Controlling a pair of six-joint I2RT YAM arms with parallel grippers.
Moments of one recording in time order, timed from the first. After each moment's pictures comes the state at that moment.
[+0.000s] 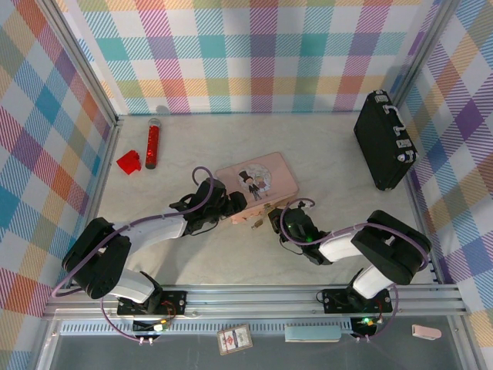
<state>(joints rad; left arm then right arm) -0.66 1.44 0.71 -0.06 0.02 -0.97 0.83 1.55 0.33 0.74 0.19 1.64</state>
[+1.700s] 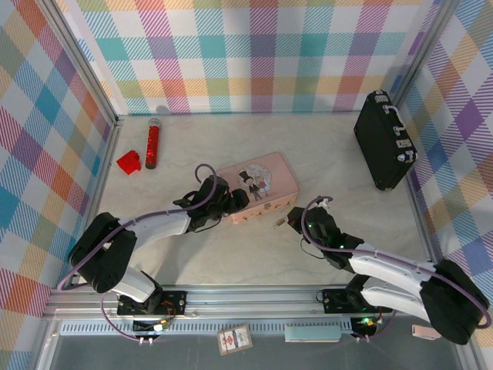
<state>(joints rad) -0.66 1.50 0.76 -0.05 0.01 -0.97 0.77 0.98 0.30 0.17 0.23 1.20</state>
